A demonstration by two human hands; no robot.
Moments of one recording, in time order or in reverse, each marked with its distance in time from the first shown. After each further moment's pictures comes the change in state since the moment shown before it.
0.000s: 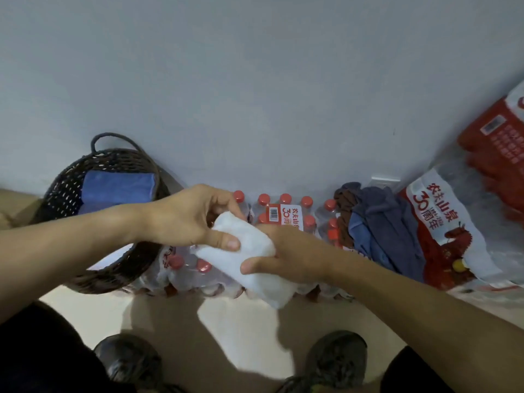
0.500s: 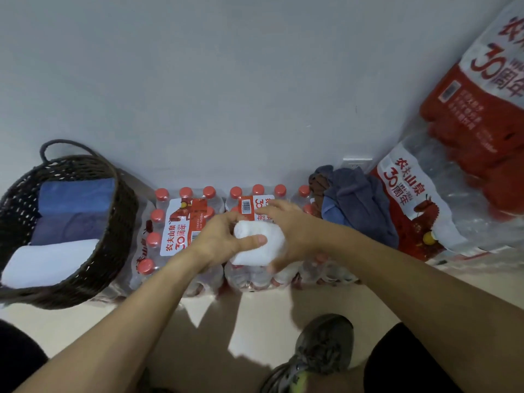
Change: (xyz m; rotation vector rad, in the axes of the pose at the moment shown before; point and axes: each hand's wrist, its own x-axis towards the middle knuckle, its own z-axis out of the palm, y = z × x) left_hand 0.080 -0.034 0.112 -0.200 0.312 -0.240; right_hand -0.020 0.085 -0.030 -0.343 -0.034 0.319
